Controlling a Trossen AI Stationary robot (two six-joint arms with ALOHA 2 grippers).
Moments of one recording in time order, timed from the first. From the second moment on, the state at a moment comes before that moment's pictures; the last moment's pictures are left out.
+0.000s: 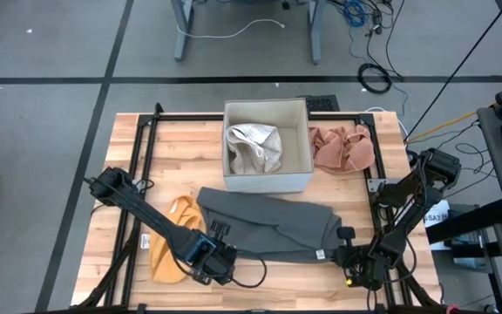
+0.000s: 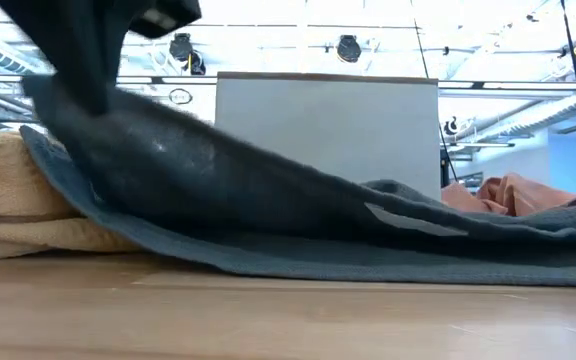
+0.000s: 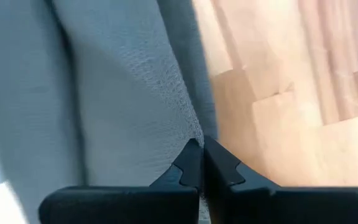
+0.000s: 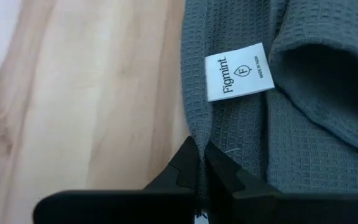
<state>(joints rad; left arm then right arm) -0.60 1.86 1.49 -1.01 -0.21 -0.20 1.10 1.55 0.60 -0.28 0.42 0.99</state>
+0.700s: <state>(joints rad) -0.57 1.89 1.41 -0.86 -0.08 -0.29 1.17 1.49 0.60 -0.22 0.35 1.06</state>
